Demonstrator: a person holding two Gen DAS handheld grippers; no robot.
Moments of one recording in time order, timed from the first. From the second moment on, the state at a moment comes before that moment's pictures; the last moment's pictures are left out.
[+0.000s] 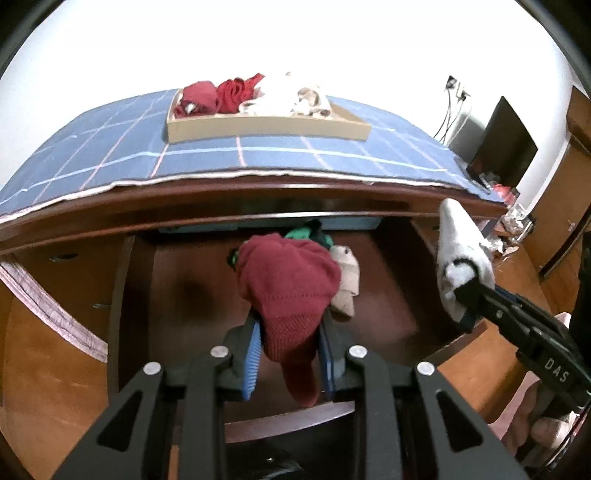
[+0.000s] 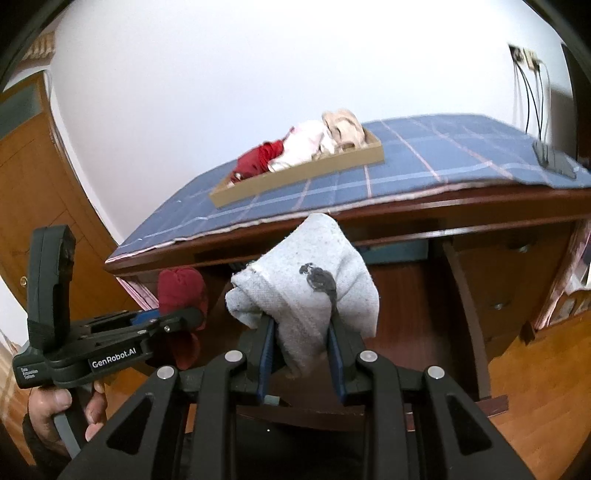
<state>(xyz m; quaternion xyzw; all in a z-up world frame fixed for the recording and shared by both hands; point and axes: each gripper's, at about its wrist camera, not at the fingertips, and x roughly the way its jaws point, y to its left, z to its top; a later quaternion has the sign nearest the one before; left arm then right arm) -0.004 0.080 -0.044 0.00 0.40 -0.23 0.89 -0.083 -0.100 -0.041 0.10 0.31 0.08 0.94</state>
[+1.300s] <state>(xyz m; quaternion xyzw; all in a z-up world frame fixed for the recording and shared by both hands) -0.025 0.085 0.001 0.01 0.32 -0.21 0.92 -0.087 -0.073 0.007 0.05 0.24 0.12 0.96</state>
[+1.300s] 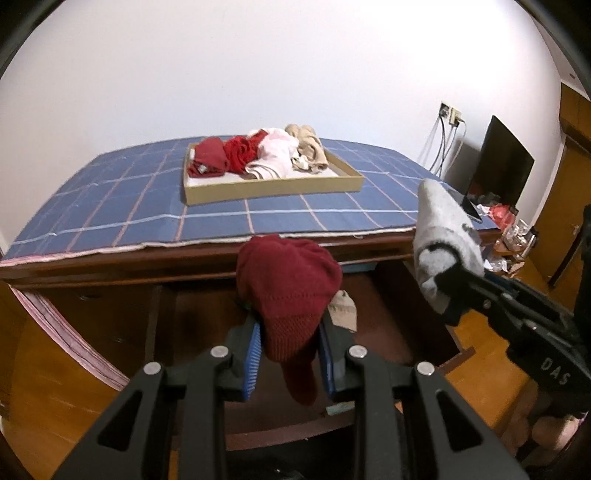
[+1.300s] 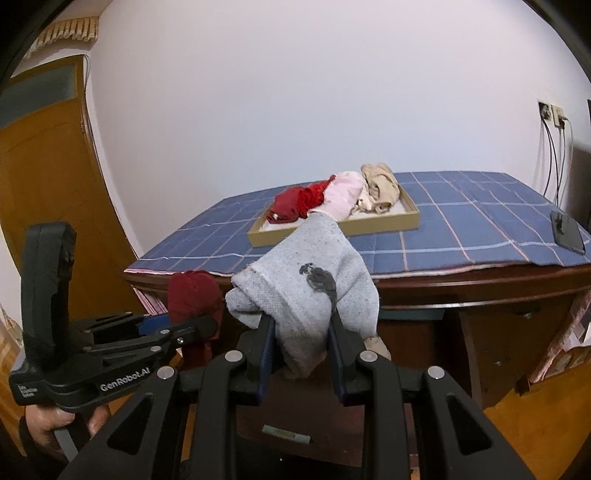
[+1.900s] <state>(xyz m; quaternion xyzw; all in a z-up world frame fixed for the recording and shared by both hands) 0.025 0.090 0.008 0.02 0.32 -0.17 0.93 -0.037 -0.061 0.016 0.05 0.24 0.14 0.96</state>
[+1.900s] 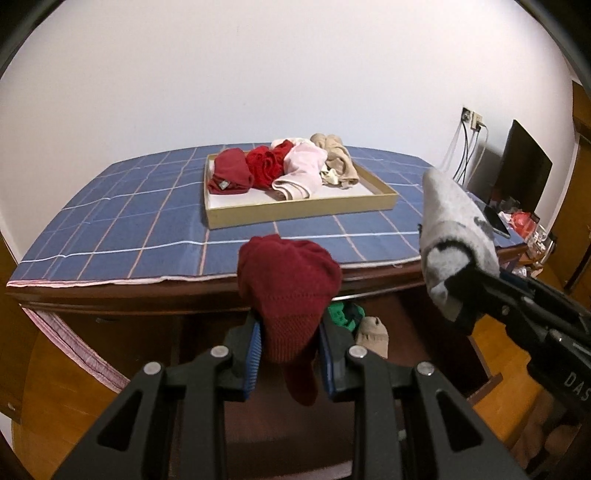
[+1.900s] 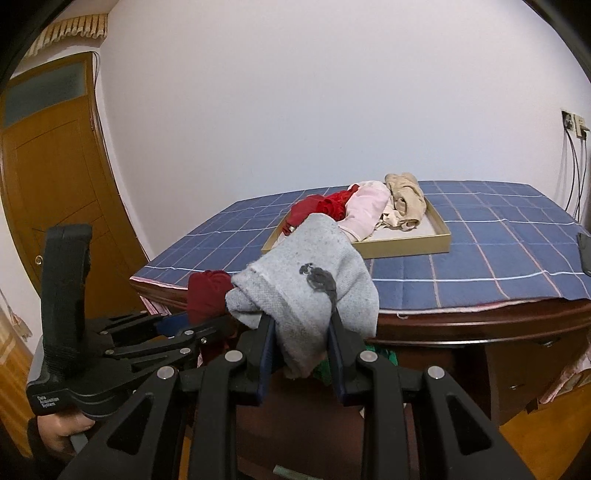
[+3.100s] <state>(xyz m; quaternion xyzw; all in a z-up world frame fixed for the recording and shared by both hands) 0.165 0.101 0.031 -0.04 0.30 -0.16 0.94 0.117 -0.050 0.018 0.02 0.27 0.14 0.95</state>
